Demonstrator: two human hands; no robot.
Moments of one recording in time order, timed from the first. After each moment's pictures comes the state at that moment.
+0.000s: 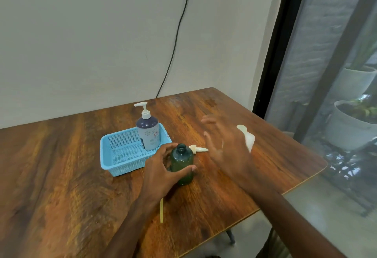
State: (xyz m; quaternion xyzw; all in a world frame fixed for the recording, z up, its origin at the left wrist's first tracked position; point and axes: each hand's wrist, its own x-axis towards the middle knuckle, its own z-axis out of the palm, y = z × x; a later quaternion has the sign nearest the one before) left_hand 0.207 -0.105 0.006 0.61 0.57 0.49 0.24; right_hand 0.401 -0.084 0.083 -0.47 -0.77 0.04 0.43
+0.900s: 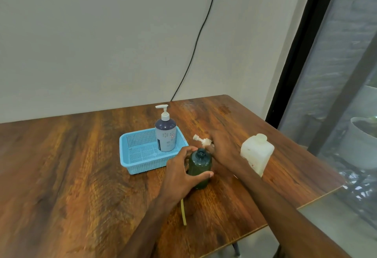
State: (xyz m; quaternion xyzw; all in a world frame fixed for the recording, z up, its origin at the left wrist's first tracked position) left_hand 0.203 -0.102 -0.002 0.64 0.57 0.46 0.24; right_hand 0.356 0.018 0.021 -0.56 -0.79 0.09 0.24
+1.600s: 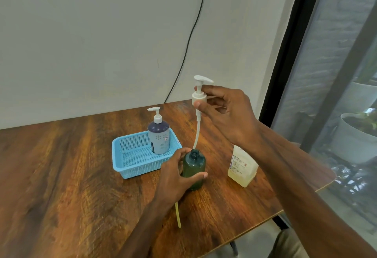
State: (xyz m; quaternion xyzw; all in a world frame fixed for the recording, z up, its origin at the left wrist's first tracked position) left_hand 0.206 -0.102 -0.004 0.63 0.56 0.47 0.27; right_hand 0.366 -0.072 0.170 -0.36 -0.76 0.19 0.50
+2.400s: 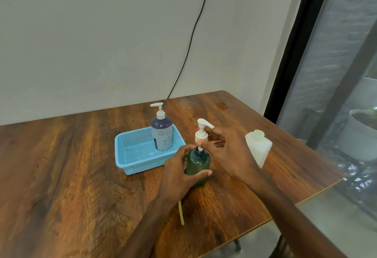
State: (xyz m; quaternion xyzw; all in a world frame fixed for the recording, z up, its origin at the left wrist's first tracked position) left_hand 0.208 -0.104 0.000 0.64 0.56 0.46 0.25; right_hand 0.367 -0.080 0.090 -0.52 -0.73 0.22 0.37
